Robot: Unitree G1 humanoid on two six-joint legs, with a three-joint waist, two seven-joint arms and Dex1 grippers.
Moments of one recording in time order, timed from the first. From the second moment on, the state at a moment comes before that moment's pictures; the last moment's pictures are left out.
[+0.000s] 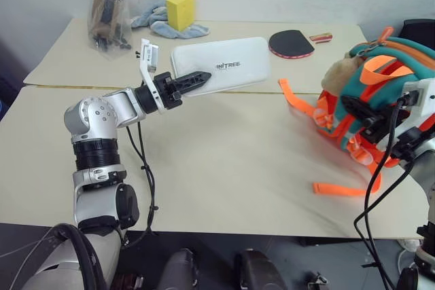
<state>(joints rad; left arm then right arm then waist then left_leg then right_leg) -0.98 0.37 0.32 0.34 -0.60 1.06 -0.74 -0.30 -0.68 -0.52 -0.38 0.89 0.84 0.53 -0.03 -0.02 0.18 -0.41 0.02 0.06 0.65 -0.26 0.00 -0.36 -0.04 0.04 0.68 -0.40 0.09</state>
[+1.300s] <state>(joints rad) -1.06 0.50 0.02 0.45 -0.54 0.48 -1.44 0.23 -1.10 -1.01 -0.59 1.70 1.14 0.76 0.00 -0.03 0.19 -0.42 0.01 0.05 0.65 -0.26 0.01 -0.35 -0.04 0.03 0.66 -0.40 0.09</state>
